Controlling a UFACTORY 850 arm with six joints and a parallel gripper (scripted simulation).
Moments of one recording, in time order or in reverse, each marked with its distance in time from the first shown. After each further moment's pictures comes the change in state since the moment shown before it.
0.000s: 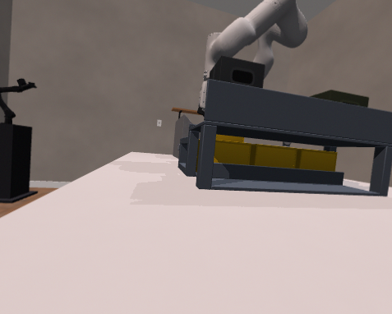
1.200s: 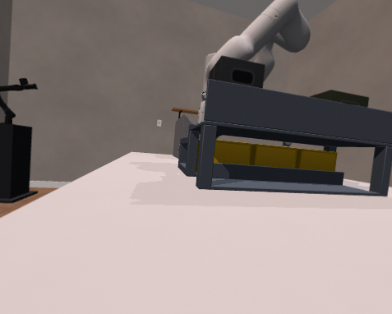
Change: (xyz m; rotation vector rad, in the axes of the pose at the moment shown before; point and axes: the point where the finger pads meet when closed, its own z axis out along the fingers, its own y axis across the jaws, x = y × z) arm 0.000 0.000 0.070 0.000 0.001 0.000
